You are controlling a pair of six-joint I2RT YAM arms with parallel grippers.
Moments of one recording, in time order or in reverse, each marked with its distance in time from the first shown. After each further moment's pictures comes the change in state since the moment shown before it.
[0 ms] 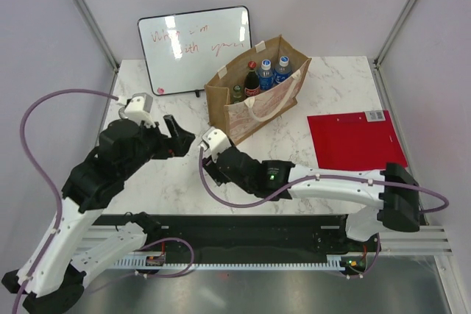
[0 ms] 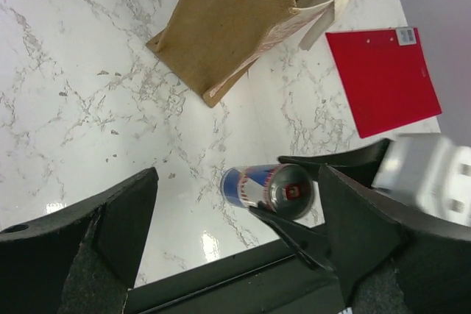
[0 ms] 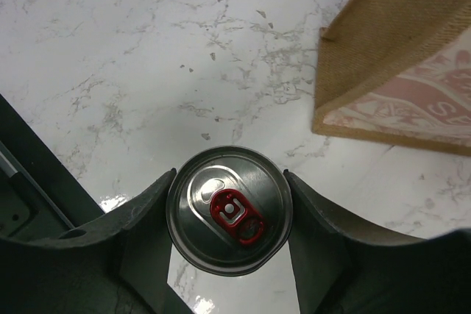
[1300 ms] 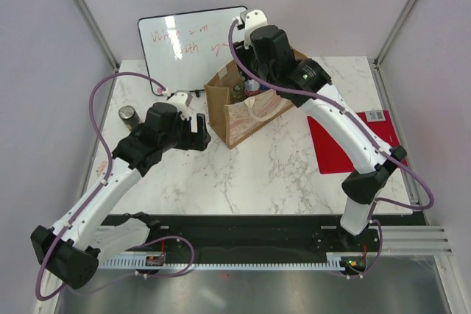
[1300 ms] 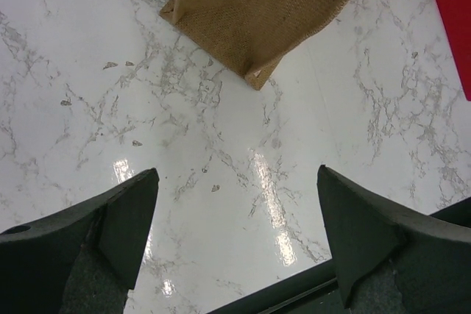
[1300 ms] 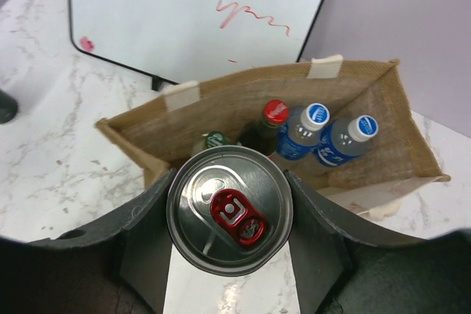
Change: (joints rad) left arm 0.095 0.287 -0.196 0.249 0.122 0.229; right arm -0.491 0.254 1.012 -0.603 -0.091 -0.139
